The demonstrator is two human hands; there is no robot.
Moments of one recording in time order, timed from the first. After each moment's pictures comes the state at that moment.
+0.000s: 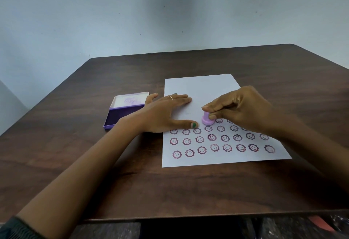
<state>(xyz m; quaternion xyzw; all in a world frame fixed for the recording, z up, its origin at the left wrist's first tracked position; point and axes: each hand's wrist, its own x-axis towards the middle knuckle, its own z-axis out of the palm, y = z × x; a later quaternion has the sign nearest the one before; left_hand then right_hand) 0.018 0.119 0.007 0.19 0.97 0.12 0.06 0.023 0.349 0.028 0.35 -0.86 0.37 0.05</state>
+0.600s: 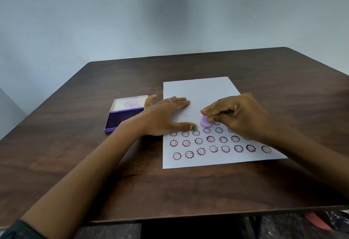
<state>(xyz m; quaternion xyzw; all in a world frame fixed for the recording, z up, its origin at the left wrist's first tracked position) 0.023 0.122 0.010 0.18 0.97 0.11 0.06 0.030 0.346 0.021 0.36 -0.86 0.36 0.11</state>
